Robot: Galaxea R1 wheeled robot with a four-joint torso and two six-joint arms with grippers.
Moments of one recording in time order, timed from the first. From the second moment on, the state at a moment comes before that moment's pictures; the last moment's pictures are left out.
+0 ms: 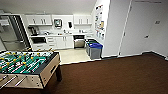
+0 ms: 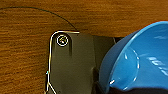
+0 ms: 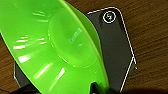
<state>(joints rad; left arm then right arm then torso) 1.47 2.89 -2.65 0.48 -0.19 -0.55 -1.49 3.05 -2.75 0.81 0.08 -0.65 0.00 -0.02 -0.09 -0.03</state>
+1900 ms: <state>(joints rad) 1.47 2.89 -2.65 0.48 -0.20 -0.55 -1.48 3.05 -2.75 0.80 0.08 -0.66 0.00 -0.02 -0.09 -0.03</state>
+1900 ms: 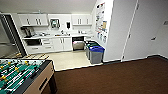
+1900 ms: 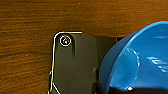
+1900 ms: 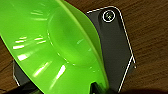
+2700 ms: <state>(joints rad) 1.47 2.89 -2.65 0.48 -0.20 -0.55 -1.49 3.05 -2.75 0.80 0.08 -0.65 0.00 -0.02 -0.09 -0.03</state>
